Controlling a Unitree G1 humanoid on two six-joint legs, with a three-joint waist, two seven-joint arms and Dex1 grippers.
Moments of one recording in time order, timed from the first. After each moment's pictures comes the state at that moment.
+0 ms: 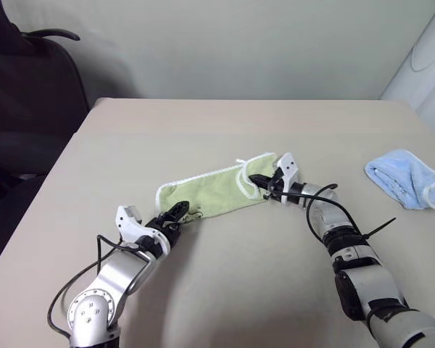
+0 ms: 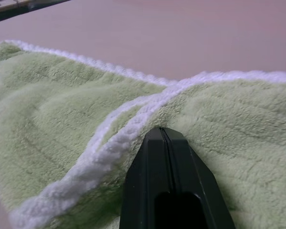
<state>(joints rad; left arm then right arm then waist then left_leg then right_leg) 0.04 0.26 0.23 -0.41 -1.69 0.60 0.64 -0.75 -0.26 0.04 0.77 0.17 0.02 0.86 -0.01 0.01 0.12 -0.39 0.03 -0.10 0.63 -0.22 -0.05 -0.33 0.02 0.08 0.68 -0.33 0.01</state>
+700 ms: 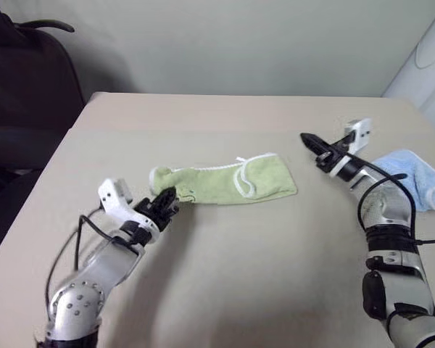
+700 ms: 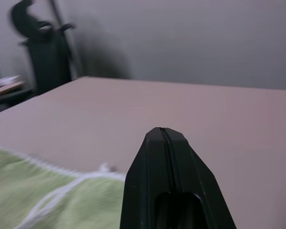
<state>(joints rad) -0.06 0.51 0.19 -0.57 -1.38 0.65 0.31 -0.71 -0.43 -0.27 0.46 0.42 0.25 0.78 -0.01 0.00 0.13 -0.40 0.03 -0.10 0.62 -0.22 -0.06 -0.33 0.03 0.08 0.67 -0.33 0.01</state>
